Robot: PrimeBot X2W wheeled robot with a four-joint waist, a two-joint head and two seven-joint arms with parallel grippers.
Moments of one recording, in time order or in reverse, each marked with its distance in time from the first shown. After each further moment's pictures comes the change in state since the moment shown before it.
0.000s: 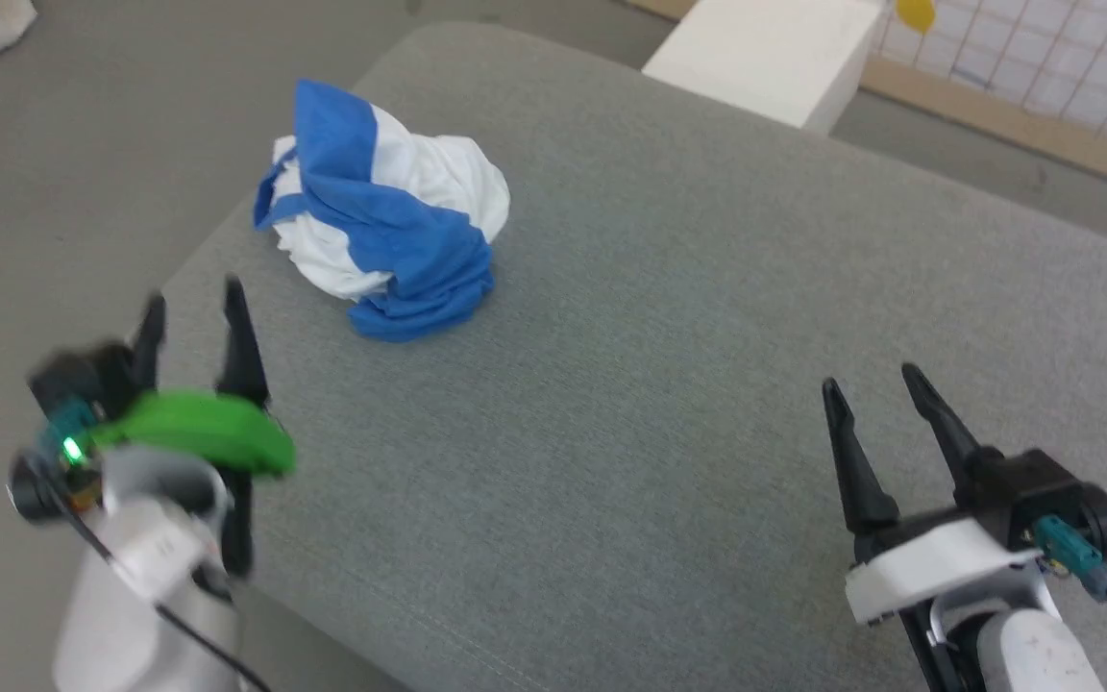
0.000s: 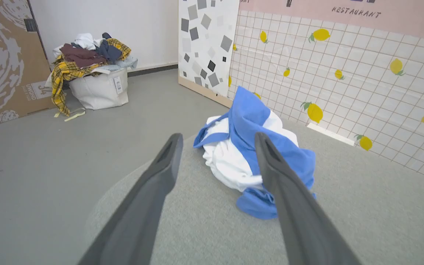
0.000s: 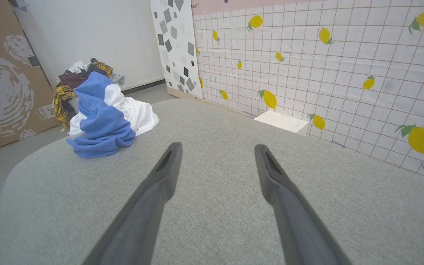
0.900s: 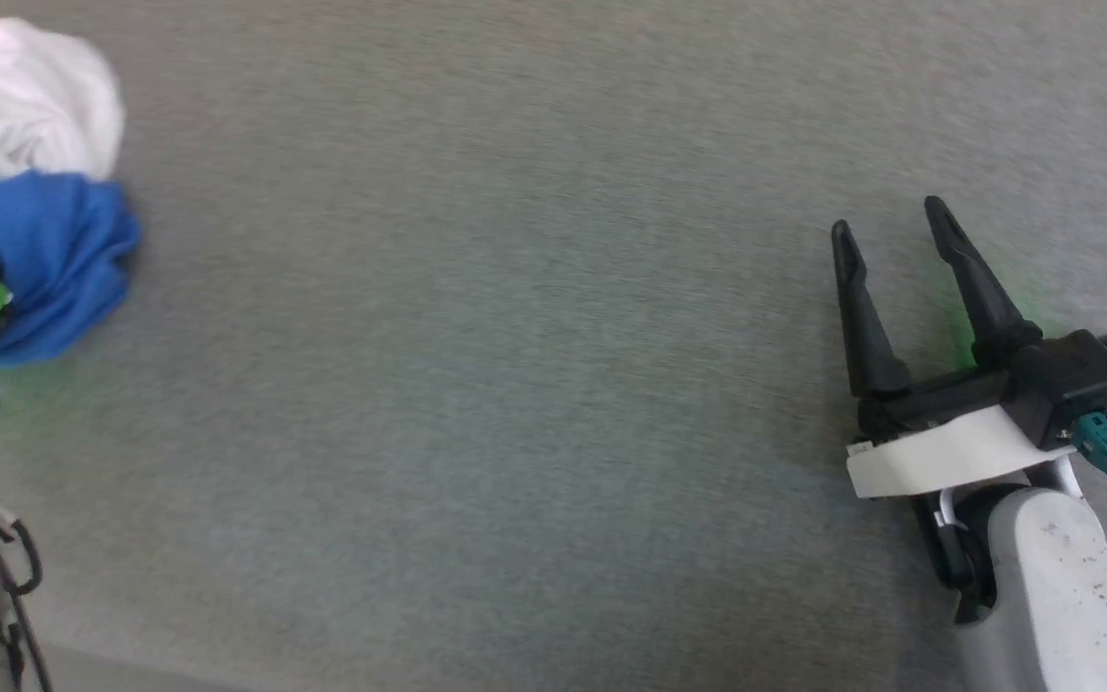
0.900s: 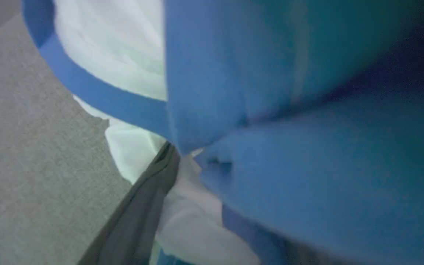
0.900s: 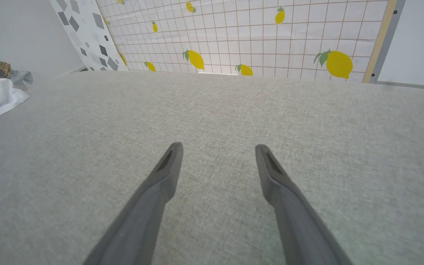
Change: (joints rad) left arm -0.386 0.256 0.244 0.300 -0.327 0.094 0.664; right arm -0.209 0.001 0.019 -0.055 -0.036 0.000 -0.030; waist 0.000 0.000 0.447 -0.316
